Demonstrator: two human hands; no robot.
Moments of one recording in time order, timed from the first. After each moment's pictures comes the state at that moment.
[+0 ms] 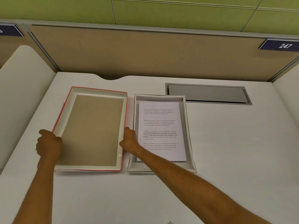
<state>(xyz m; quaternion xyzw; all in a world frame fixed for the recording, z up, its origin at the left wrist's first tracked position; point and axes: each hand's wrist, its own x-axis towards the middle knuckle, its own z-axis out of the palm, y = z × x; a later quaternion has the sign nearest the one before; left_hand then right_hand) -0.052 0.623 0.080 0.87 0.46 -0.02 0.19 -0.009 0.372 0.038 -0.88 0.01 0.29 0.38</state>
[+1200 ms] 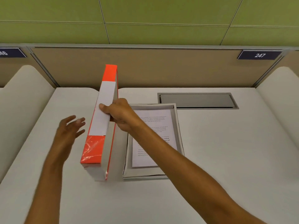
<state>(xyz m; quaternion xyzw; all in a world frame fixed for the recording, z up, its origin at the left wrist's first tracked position) -0.052 0.543 0.162 0.74 0.24 0.01 0.63 0.013 0.355 0.224 -0.61 0.04 0.26 0.74</state>
